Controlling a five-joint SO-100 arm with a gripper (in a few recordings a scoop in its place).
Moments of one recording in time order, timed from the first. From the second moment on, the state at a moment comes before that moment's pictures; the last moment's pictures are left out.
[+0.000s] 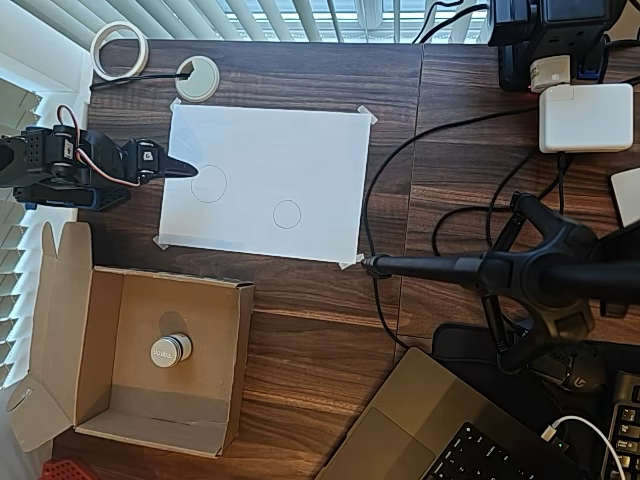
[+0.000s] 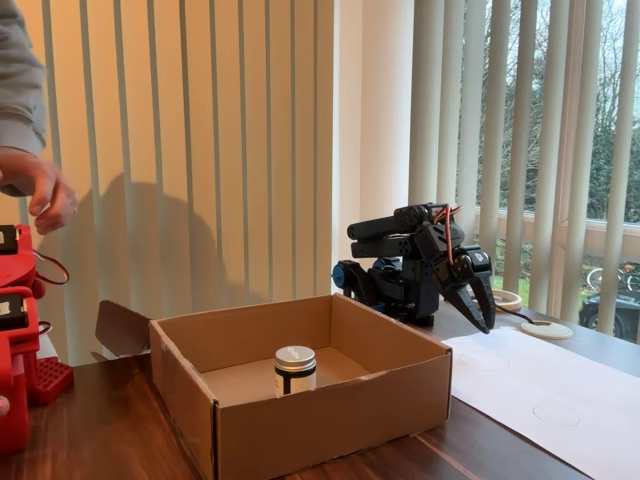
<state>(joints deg) -4.0 192.0 178.2 64.9 -8.3</state>
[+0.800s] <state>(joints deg) -4.0 192.0 178.2 64.9 -8.3</state>
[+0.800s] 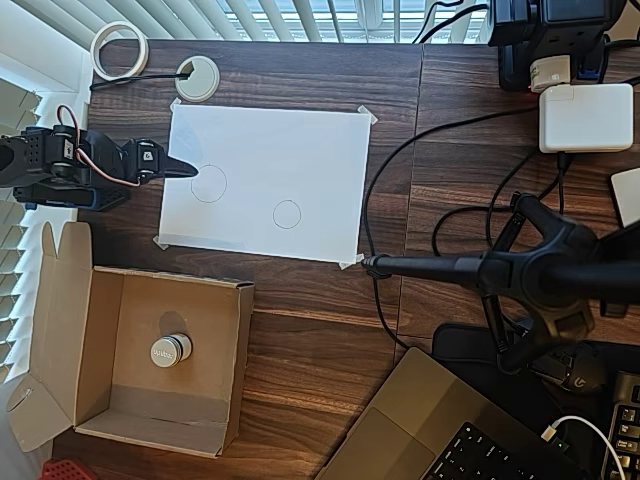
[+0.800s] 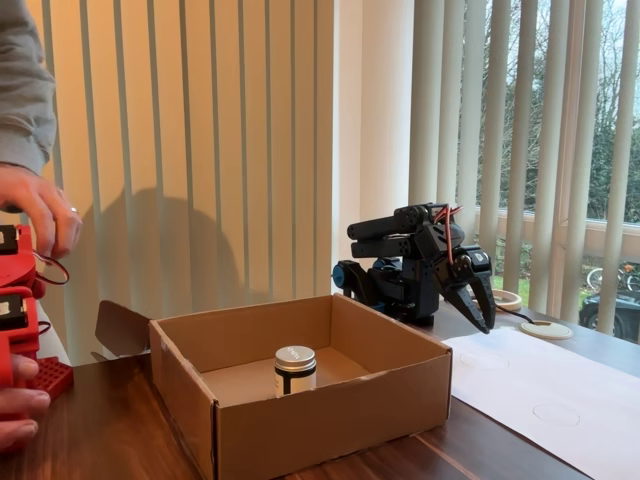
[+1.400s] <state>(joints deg) -4.0 188.3 178.0 55.3 -12.0</state>
